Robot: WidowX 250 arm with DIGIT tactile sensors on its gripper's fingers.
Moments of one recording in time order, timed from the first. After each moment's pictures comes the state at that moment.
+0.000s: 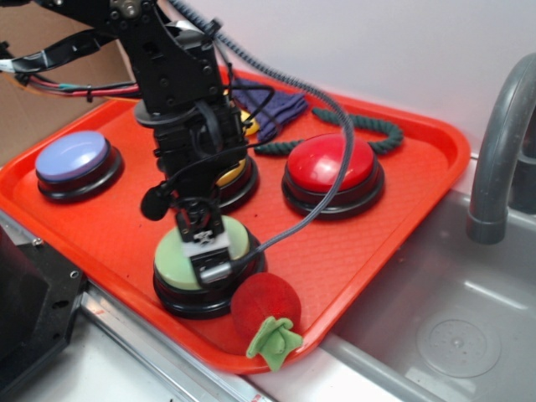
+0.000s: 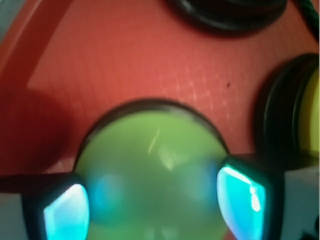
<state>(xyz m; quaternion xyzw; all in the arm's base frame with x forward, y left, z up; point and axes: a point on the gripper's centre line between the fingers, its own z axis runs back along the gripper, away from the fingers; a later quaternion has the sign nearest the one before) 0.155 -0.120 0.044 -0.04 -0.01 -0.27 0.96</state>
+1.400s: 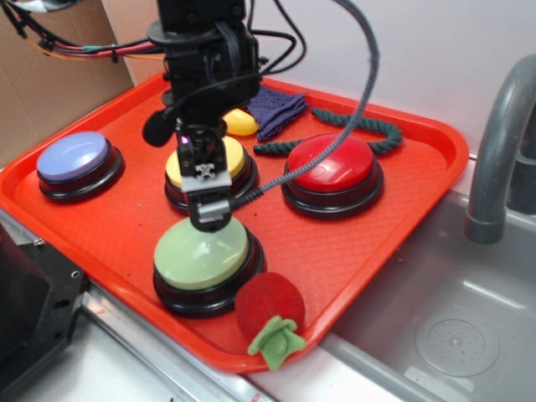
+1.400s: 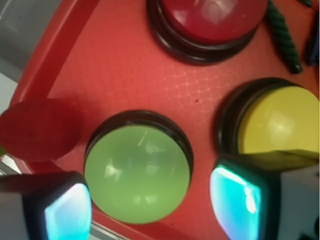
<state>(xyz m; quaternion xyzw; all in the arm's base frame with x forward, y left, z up) 0.166 -0.115 0.097 -0.01 0.04 -0.28 0.96</state>
